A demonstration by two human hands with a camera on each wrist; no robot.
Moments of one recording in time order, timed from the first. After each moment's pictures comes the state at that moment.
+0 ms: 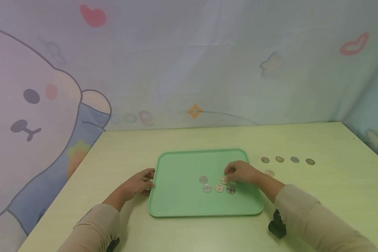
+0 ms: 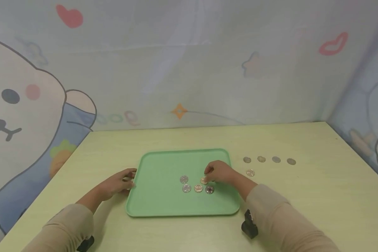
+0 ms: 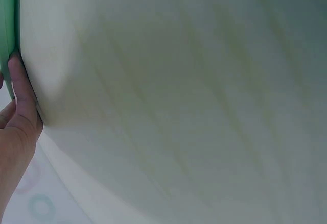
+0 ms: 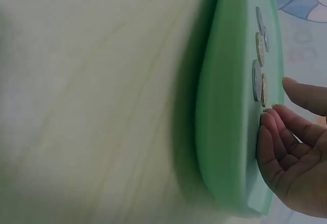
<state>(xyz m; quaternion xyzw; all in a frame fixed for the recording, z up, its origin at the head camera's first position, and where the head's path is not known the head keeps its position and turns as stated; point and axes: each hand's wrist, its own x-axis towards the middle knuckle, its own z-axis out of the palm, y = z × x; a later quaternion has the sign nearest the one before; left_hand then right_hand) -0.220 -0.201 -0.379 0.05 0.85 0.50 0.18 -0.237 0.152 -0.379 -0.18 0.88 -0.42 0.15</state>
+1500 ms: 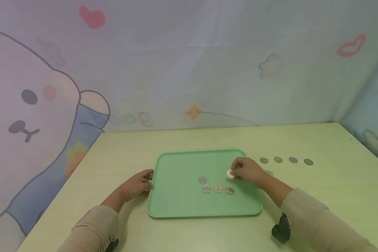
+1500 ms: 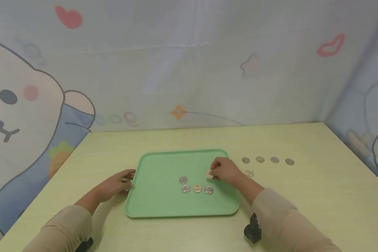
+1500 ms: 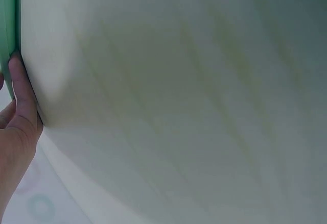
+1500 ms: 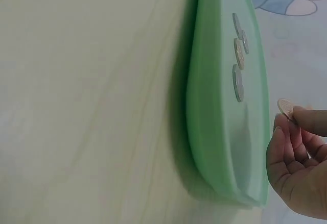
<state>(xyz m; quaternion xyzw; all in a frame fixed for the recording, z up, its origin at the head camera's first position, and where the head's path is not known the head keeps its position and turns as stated) -0.221 -0.201 -0.381 0.05 0.85 0.50 0.18 -0.227 0.163 -0.371 -0.10 0.84 -0.52 0.12</state>
